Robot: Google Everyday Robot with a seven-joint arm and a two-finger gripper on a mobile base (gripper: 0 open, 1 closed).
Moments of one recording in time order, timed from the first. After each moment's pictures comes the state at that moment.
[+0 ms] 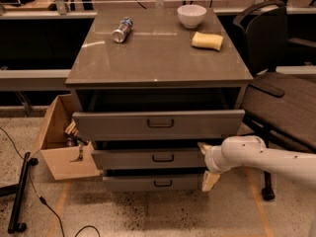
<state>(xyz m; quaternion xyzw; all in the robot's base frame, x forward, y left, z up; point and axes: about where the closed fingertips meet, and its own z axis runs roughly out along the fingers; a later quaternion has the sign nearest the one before) 0.593 -0.188 0.469 -0.70 0.67 -0.02 0.24</state>
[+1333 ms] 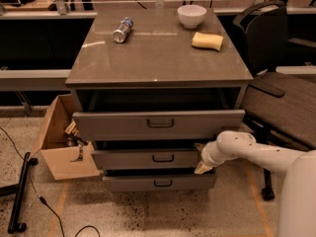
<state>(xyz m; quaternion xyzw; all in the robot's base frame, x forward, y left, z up) 0.644 -0.187 0.418 -0.69 0.68 0.01 0.24</state>
